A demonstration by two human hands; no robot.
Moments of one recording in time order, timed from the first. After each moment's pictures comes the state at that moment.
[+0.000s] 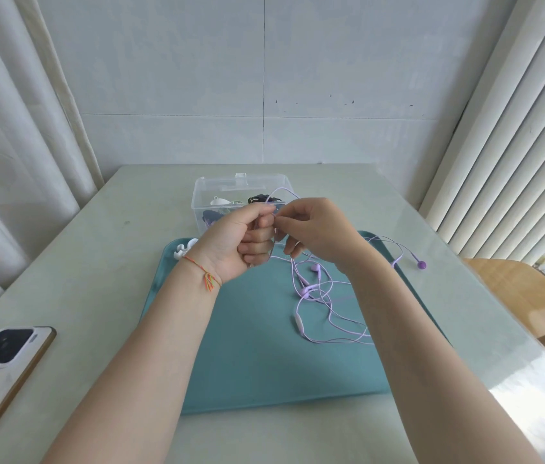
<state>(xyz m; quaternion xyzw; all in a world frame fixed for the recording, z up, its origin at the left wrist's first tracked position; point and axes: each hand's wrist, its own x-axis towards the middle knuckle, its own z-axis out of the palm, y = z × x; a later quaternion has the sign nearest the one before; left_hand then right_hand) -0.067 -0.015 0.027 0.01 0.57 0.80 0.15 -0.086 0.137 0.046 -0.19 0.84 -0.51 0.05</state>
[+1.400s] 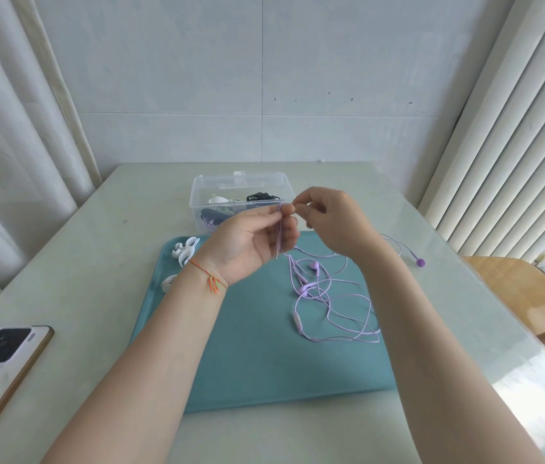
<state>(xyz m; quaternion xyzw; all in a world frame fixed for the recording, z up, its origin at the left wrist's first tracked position) -0.064 0.001 0.023 0.09 0.47 0.87 0.15 -0.101 0.158 0.045 -0.21 0.89 -0.40 -0.08</state>
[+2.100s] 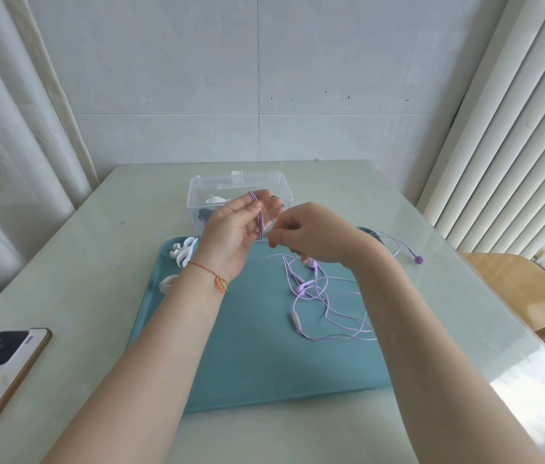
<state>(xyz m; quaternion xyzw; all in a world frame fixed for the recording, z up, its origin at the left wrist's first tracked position) -0.072 -0.002 0.016 0.02 0.52 0.85 -0.05 -0.079 0.146 0.057 -0.25 0.91 -0.33 0.08</state>
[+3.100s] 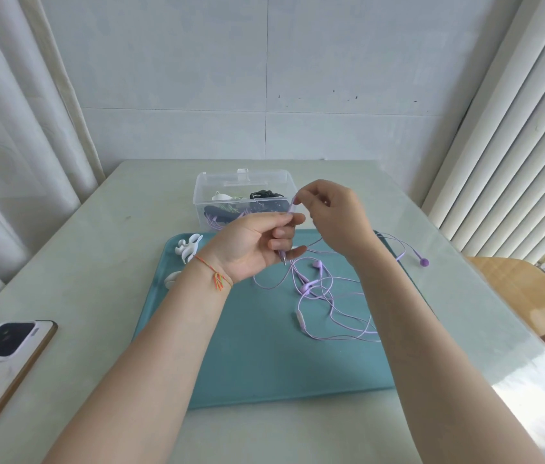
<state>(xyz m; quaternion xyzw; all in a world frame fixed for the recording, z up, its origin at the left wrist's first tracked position) -0.062 0.000 0.023 0.03 0.51 0.84 0.21 -0.103 0.149 0.039 -0.17 0.85 -0.49 -0.12</state>
